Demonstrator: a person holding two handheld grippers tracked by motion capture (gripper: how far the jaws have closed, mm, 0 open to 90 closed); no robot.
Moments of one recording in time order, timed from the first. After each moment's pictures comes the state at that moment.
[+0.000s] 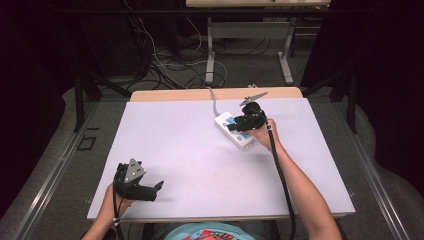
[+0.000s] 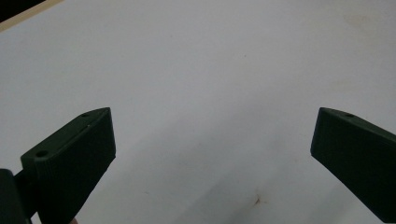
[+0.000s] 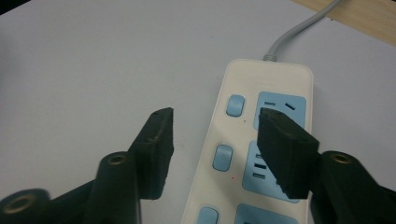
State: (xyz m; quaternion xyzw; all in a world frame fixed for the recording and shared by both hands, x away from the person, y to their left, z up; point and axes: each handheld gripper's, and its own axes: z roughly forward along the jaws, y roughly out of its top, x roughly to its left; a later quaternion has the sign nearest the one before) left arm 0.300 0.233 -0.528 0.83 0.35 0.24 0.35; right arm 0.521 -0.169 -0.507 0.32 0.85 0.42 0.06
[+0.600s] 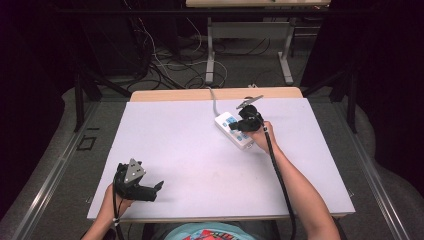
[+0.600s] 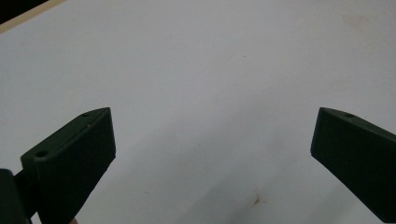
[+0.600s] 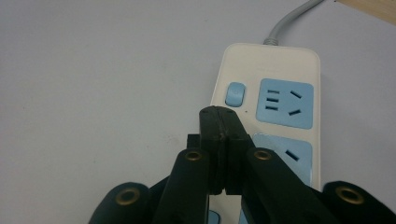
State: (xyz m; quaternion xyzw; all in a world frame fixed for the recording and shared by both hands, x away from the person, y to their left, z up) left arm 0.299 0.233 -0.528 0.83 0.35 0.24 0.35; right arm 0.520 -0.159 -0.520 0.34 0.85 0.40 0.07
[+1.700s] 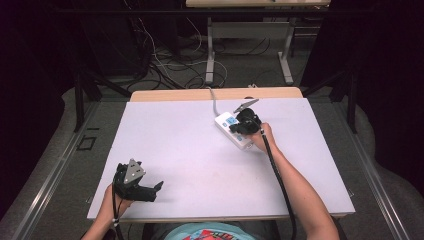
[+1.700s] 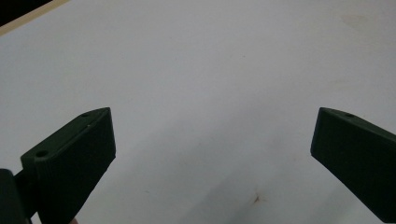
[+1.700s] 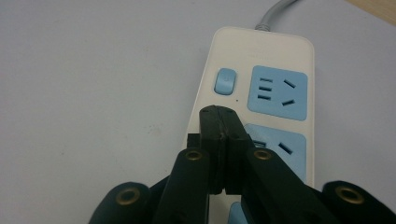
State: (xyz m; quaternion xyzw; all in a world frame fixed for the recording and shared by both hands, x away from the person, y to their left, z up) left arm 0.298 0.233 -0.527 0.83 0.35 0.24 0.35; right arm 0.517 -0.153 -0.529 0.33 0.86 0.36 0.11
